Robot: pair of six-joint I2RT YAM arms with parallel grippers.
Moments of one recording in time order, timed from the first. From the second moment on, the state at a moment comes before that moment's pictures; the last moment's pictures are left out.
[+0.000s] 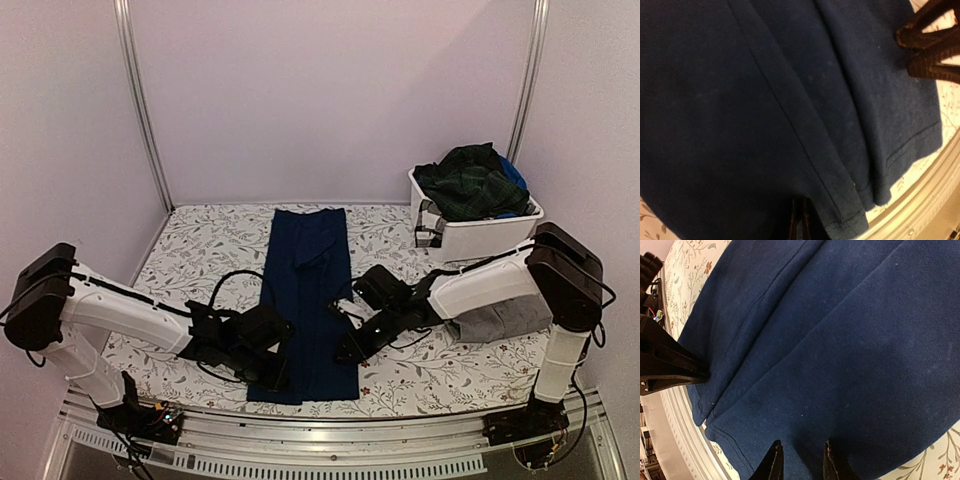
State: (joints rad) left arm -1.15 1.56 0.71 -0.28 0.04 -0.79; right arm 0.97 1.88 1.02 -0.15 -0.40 0.35
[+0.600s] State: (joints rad) left arm -1.18 0.98 0.39 -0.34 0.04 -1.10; right arm 0.99 1.51 0.71 -0.19 -0.50 0.58
